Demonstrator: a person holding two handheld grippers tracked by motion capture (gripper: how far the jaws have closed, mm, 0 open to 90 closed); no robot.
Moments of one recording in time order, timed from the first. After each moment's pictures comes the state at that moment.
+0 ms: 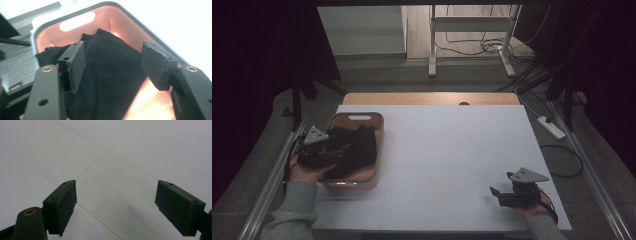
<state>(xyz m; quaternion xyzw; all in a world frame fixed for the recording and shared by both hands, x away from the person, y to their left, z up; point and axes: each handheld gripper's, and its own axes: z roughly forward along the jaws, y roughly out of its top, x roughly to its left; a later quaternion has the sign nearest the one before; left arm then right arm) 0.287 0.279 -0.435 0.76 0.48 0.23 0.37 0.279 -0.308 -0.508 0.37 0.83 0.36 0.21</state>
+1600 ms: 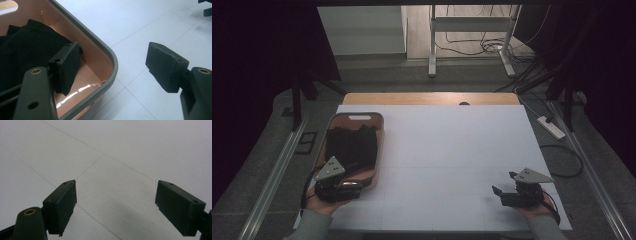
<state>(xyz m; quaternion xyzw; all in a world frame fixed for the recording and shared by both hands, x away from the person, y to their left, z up) 0.228 0.229 -0.465 0.78 0.41 0.16 0.44 0.276 -0.314 -0.504 0.37 0.82 0.38 0.22</state>
